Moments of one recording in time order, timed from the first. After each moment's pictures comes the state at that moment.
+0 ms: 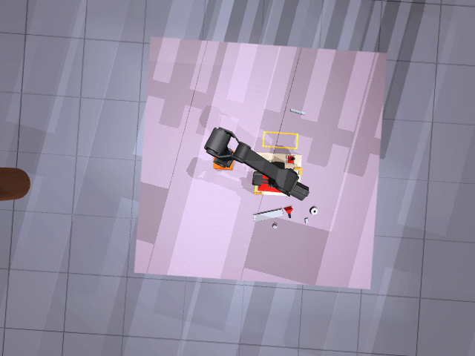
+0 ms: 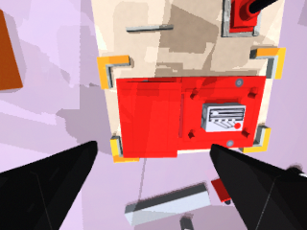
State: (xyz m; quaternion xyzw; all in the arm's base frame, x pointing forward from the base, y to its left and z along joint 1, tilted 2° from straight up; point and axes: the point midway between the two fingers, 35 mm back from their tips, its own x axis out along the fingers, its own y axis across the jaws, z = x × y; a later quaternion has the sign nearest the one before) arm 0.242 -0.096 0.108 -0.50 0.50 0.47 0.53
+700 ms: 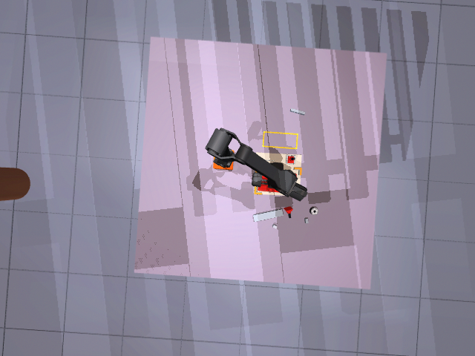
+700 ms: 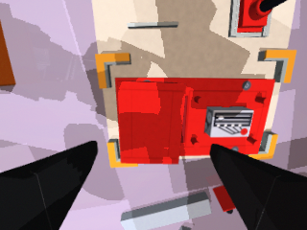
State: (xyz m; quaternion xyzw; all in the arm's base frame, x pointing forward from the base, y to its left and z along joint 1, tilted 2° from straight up) arm 0.242 -0.097 0.094 -0.50 0.49 0.48 0.53
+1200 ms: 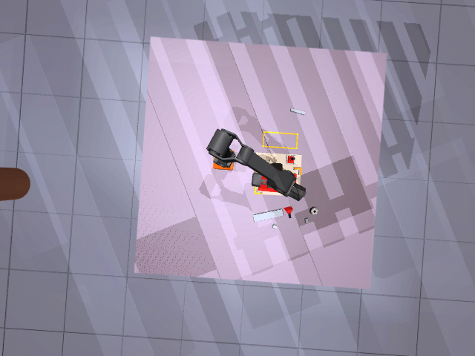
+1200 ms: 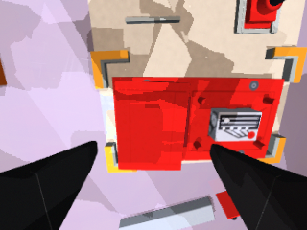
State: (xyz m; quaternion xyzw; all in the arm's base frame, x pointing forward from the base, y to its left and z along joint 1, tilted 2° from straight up) arm 0.242 -0.097 0.082 -0.50 0.49 0.48 0.53
